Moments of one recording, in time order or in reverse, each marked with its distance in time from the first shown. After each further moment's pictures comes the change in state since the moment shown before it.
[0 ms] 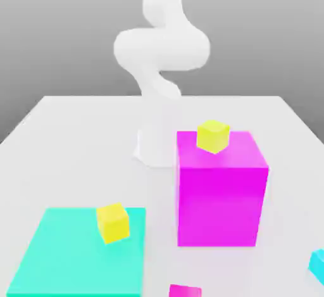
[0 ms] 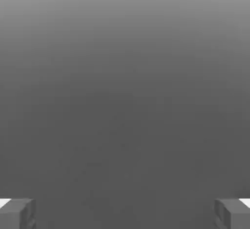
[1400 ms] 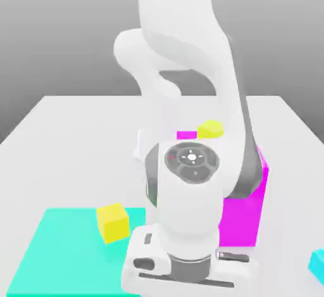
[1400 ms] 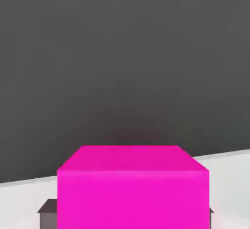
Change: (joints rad) arm 0.035 1.197 0.026 0.059 -0.039 0.401 0.204
